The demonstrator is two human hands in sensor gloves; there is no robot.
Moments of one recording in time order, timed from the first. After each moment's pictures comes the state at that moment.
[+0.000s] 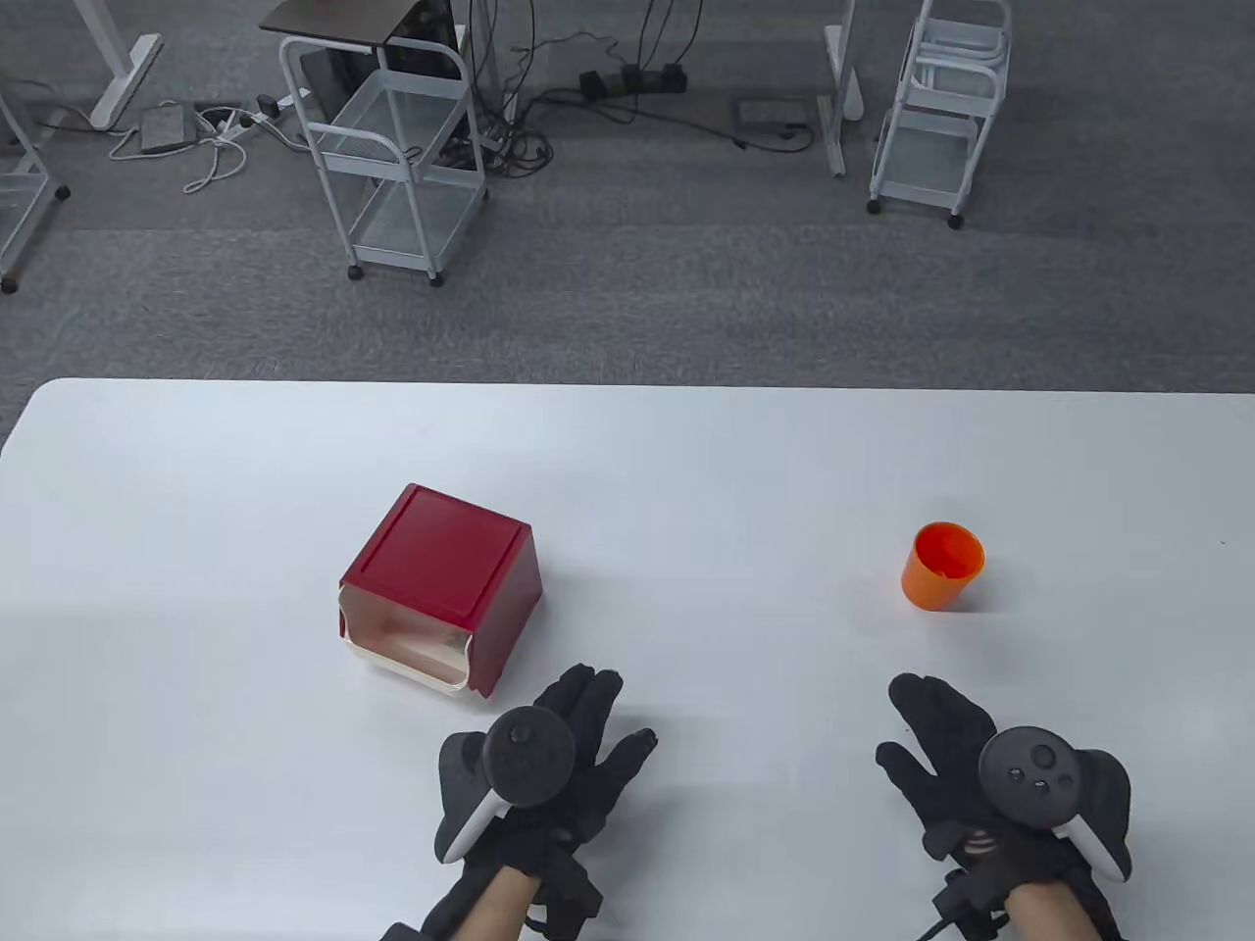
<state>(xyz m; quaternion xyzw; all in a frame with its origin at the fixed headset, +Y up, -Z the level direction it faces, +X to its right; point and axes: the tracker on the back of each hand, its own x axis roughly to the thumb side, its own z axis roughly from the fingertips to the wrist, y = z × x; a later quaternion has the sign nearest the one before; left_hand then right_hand) -0.121 -0.719 -0.229 -0.09 -0.09 0.30 0.95 0.270 -0.713 -0.215 0.06 0.01 0.96 0.27</state>
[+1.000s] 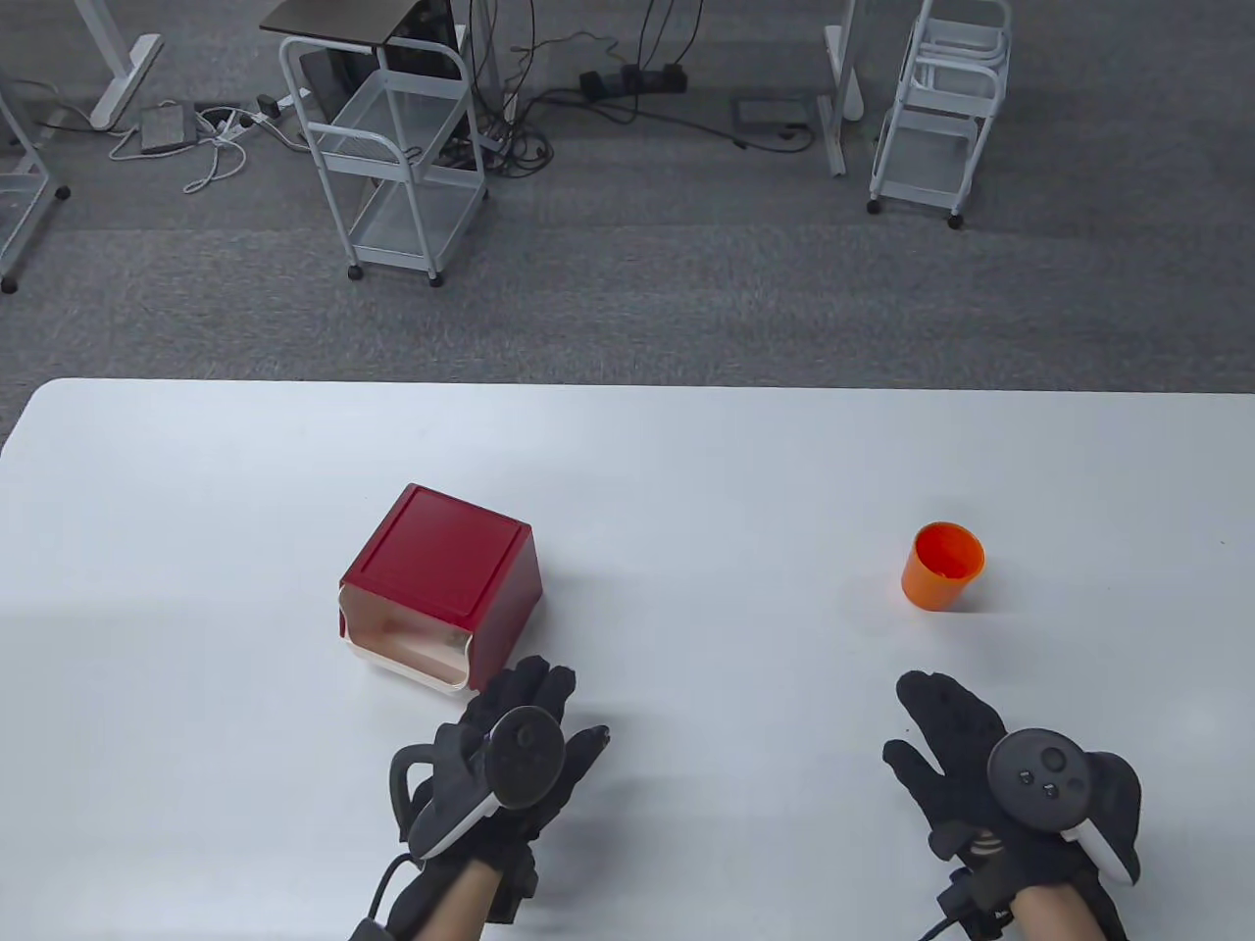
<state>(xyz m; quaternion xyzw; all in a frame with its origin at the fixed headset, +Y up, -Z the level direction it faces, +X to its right) -0.152 -0.682 -0.228 -0.02 -0.07 0.05 1.00 0.274 -0.709 -0.214 0.05 -0.01 0.96 0.27</state>
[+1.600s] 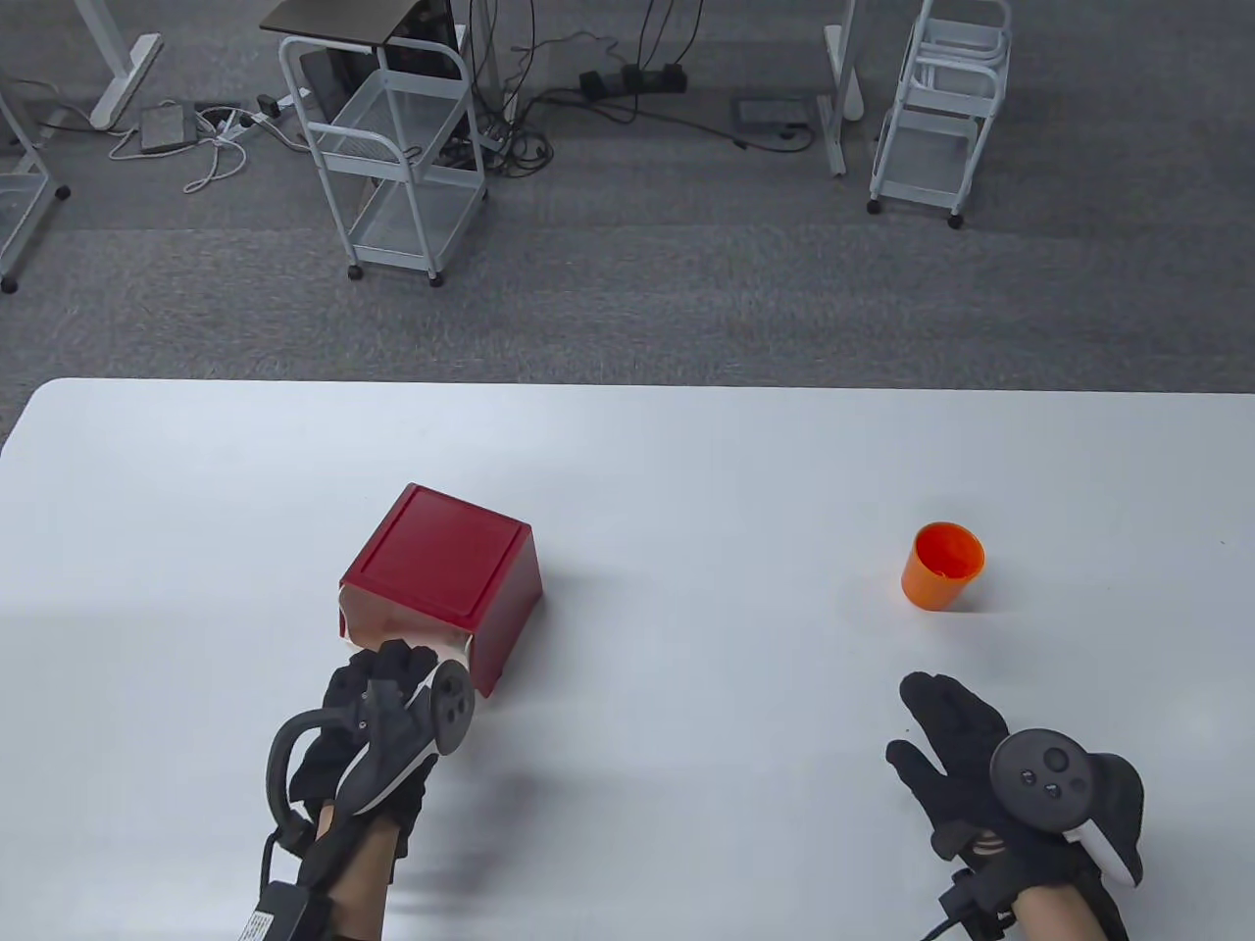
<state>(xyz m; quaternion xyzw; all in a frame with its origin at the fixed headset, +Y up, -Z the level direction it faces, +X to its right) -0.214 -0.687 -0.264 -0.06 0.06 -0.13 0.99 0.276 -0.709 -0.213 0.05 -0.01 0.96 0.27</state>
